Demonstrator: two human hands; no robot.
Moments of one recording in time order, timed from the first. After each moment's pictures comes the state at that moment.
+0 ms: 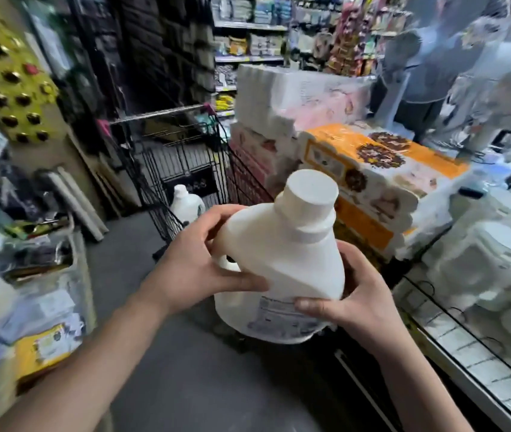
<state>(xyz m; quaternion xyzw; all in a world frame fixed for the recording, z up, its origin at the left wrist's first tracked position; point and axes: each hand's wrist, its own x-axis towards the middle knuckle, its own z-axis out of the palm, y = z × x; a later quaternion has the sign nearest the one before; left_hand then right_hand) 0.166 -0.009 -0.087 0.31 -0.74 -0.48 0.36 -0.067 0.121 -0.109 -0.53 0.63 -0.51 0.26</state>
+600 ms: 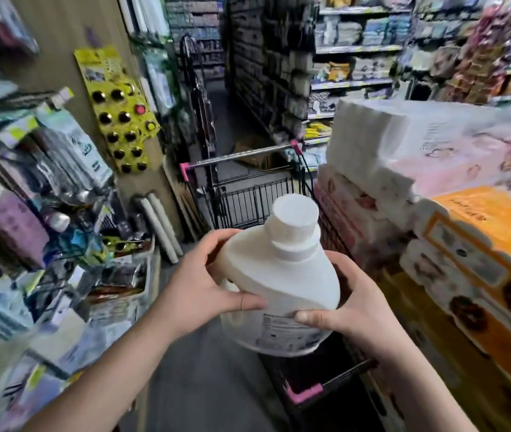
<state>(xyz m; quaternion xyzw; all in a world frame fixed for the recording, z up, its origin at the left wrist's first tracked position) 0.174 -0.244 -0.095 0.47 -0.68 -0.39 0.40 -0.094 -0.213 -0.130 -0.64 0.52 -0.43 0.36</state>
